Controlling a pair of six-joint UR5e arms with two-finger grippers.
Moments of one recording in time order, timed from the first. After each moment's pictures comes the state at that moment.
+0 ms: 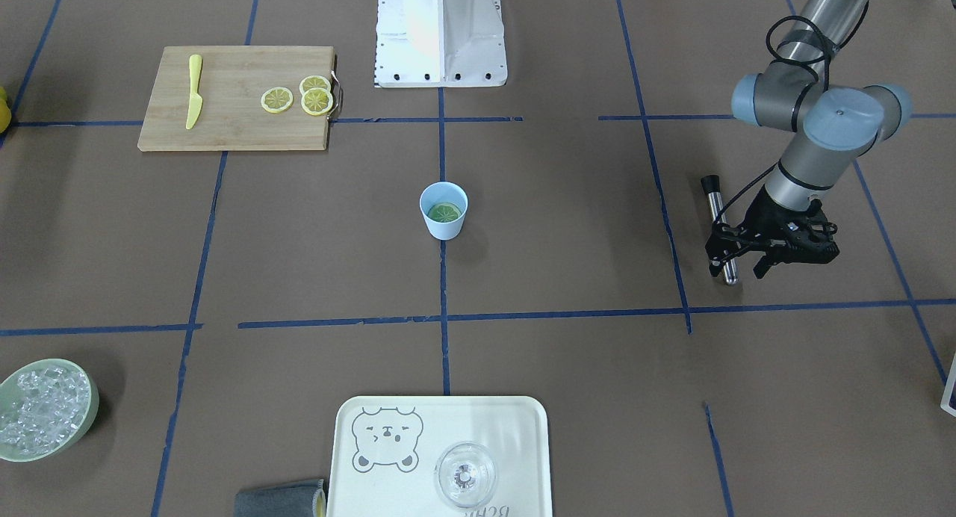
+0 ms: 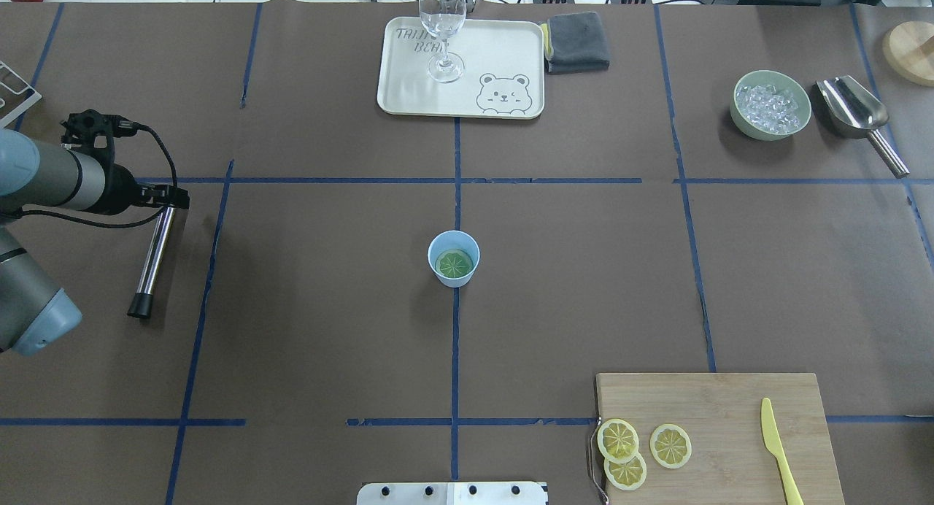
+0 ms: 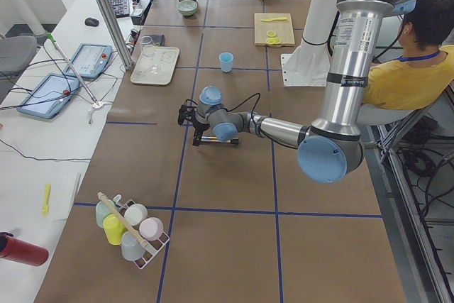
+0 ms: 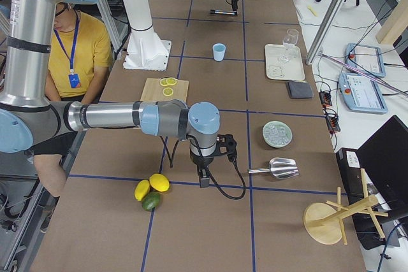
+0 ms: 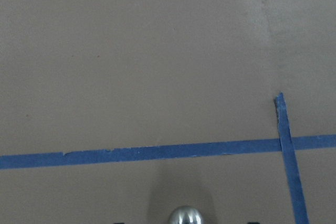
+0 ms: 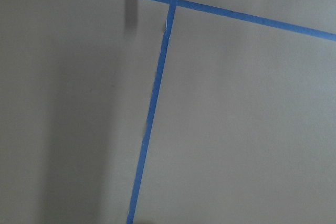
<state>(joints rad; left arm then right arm) -0.84 -1.72 -1.52 -2.32 -1.92 -0.95 1.61 -1.79 1.88 -1.72 2.27 -0.25</state>
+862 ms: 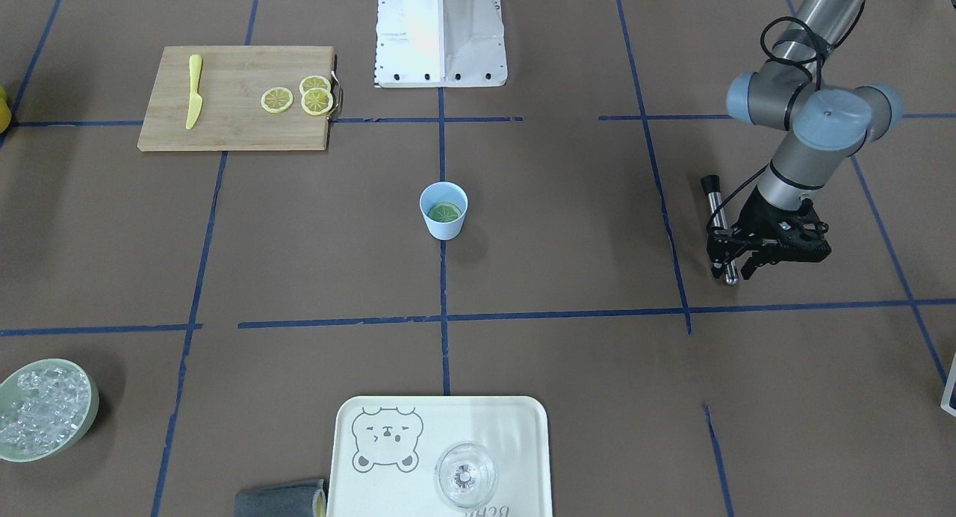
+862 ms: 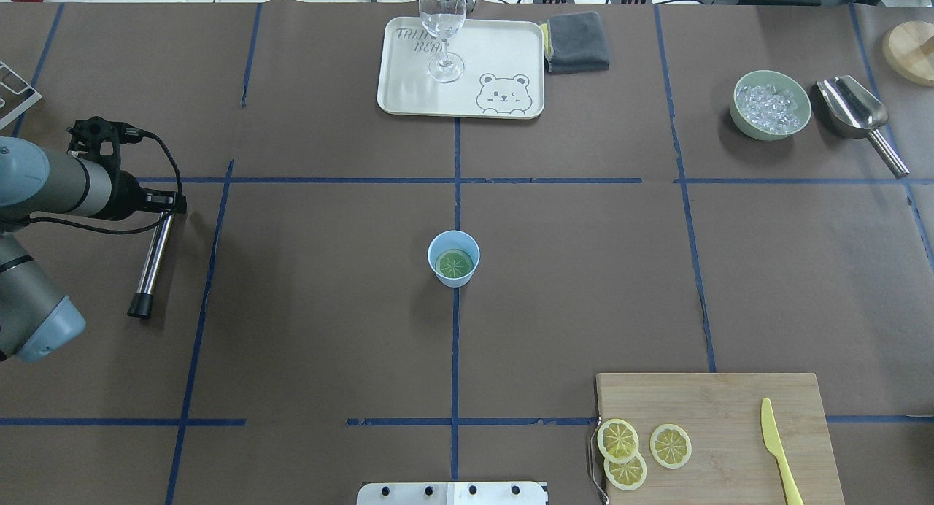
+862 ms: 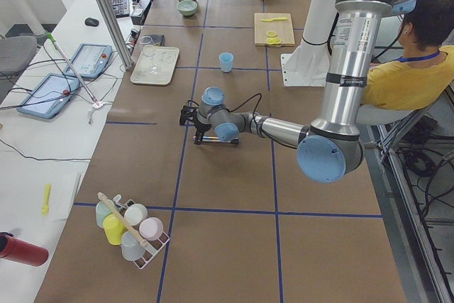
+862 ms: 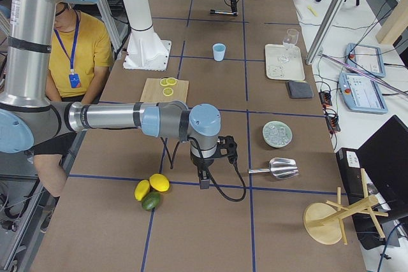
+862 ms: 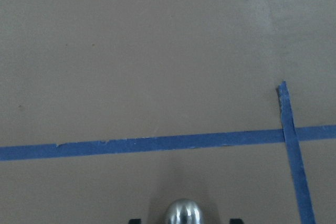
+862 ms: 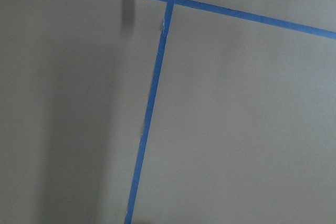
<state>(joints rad) -0.83 -1.72 -1.52 -2.31 -1.89 -0.95 1.61 -1.78 1.87 -1.72 2.26 -0.25</state>
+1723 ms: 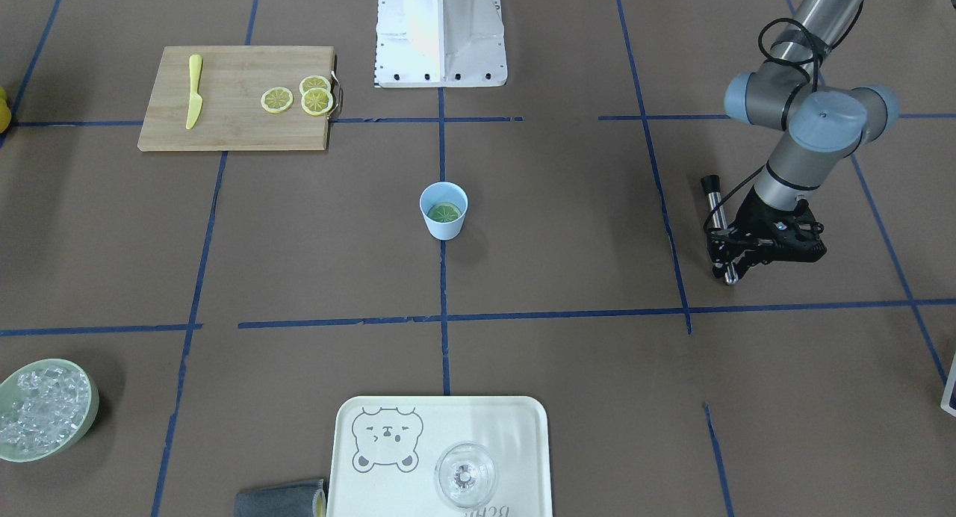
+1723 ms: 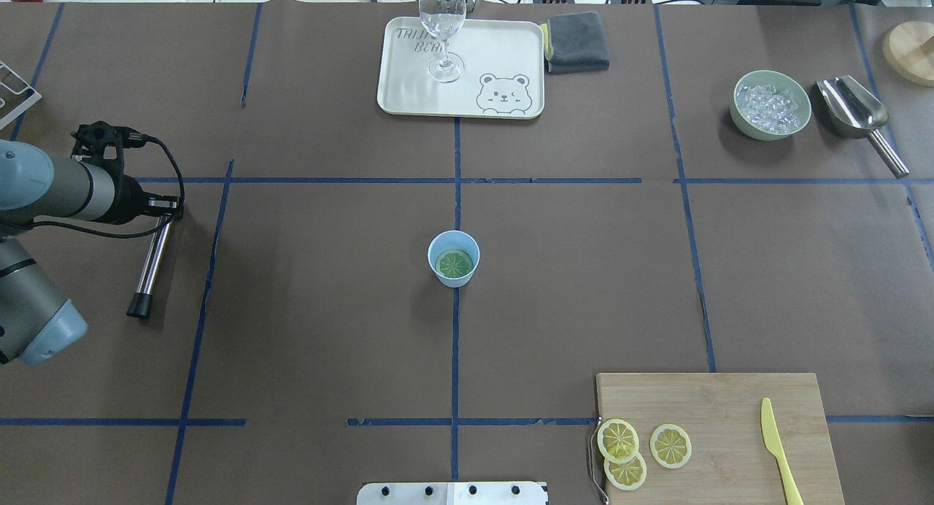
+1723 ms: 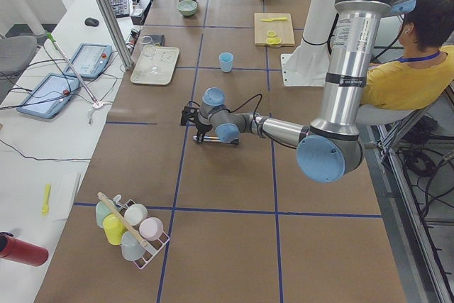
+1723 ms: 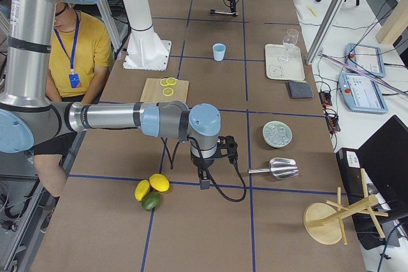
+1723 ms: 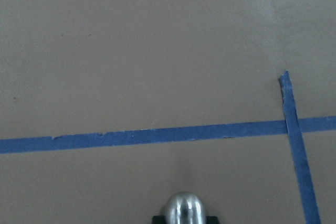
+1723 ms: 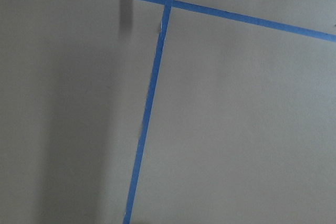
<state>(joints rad) -0.82 -1.72 -1.52 -2.31 -1.89 -0.95 1.62 -1.78 1.87 -1.72 2.26 -0.25</state>
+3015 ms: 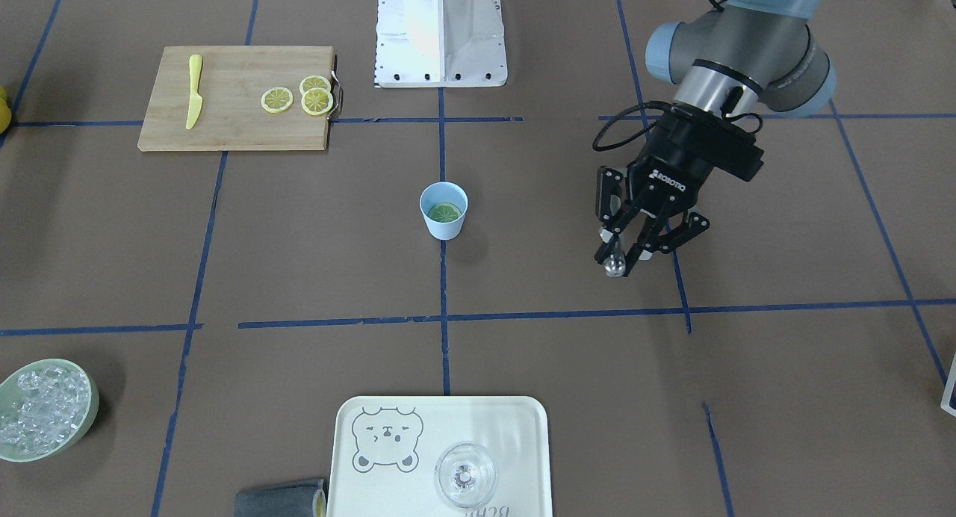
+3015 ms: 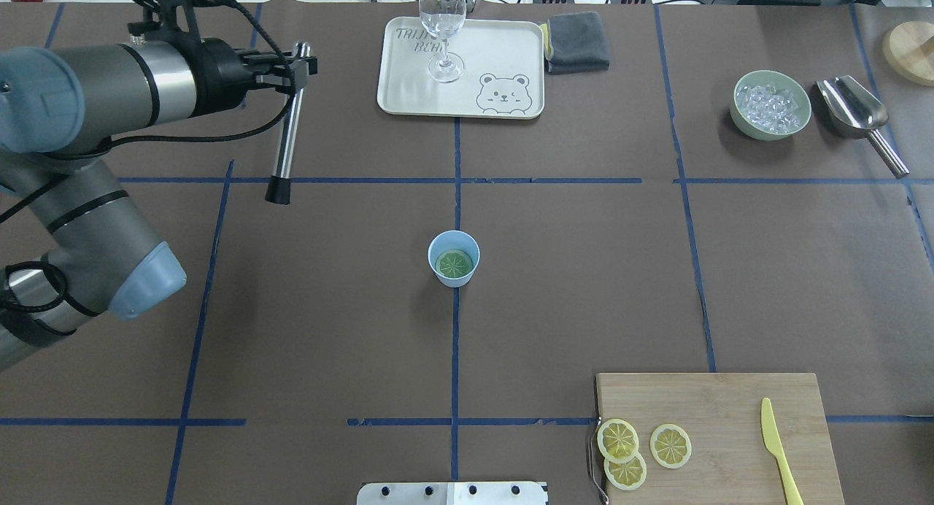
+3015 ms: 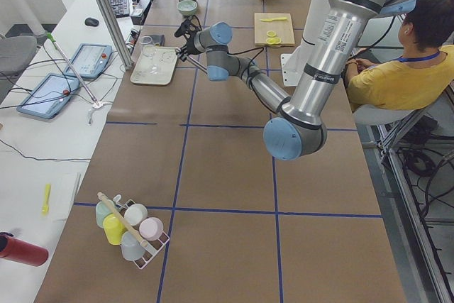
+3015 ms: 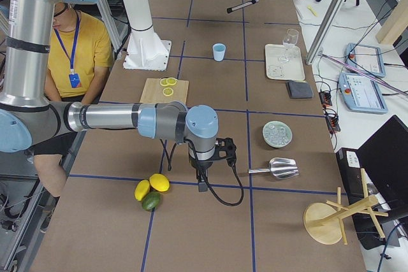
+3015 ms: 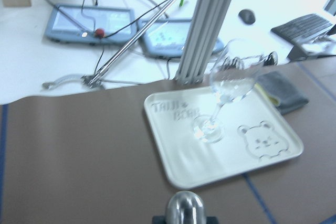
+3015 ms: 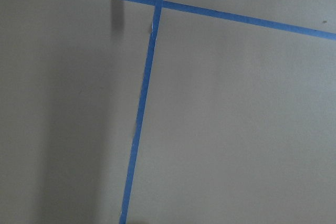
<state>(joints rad) -0.79 -2.02 -1.75 -2.48 -1.64 -0.87 1.64 -1.79 1.87 -1.72 2.26 -0.25</state>
